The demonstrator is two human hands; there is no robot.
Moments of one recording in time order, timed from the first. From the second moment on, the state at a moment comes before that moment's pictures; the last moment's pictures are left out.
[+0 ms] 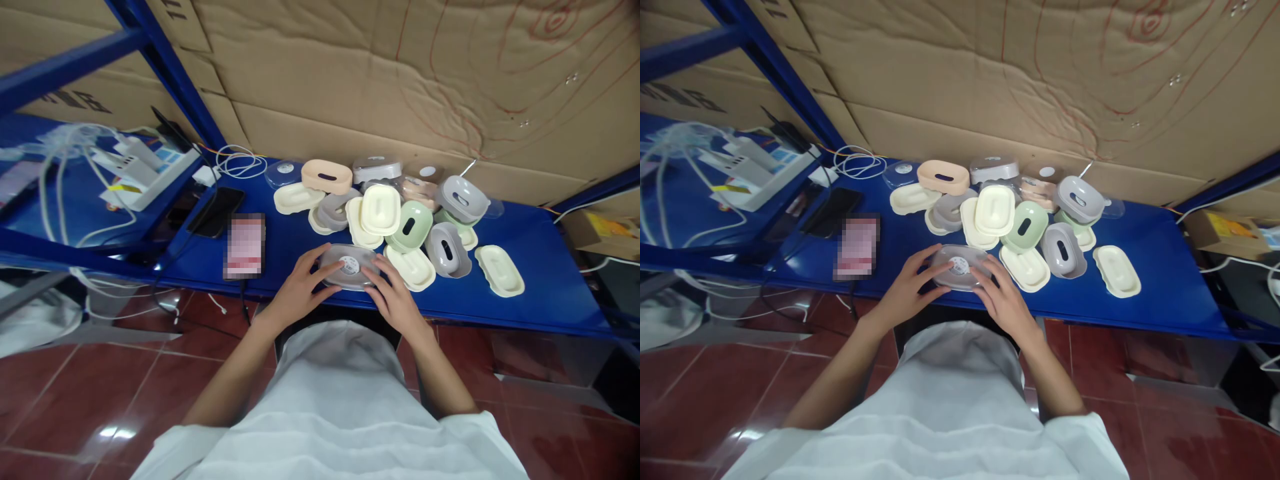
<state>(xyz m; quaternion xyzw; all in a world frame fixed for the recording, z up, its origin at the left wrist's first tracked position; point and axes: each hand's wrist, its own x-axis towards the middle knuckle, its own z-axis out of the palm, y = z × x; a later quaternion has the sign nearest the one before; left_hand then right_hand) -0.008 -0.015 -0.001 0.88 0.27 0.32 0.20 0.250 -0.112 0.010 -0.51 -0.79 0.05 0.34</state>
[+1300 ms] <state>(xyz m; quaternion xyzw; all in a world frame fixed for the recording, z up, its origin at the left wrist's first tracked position) 0.013 -0.028 0.012 0.88 0.23 0.37 0.19 0.407 -0.170 0.032 -0.68 -0.57 -0.27 0.37</state>
